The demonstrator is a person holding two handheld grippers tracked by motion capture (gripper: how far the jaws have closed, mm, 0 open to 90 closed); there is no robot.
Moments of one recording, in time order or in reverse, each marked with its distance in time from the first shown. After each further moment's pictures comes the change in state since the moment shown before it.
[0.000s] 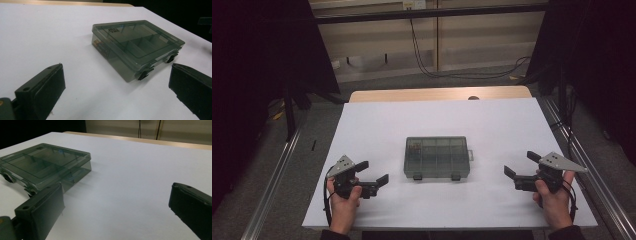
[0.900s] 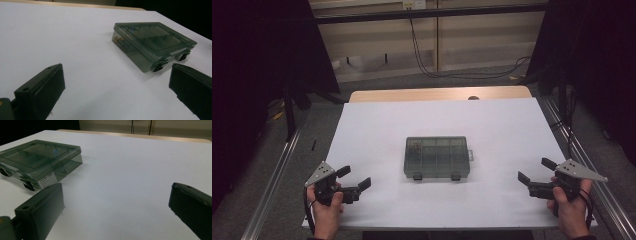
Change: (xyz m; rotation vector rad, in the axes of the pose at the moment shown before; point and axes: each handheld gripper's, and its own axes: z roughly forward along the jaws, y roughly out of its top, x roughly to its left) left arm 0.021 -0.013 -0.037 -0.035 0.076 -0.027; right arm -0.015 -0.011 -0.031 0.012 -0.041 0.021
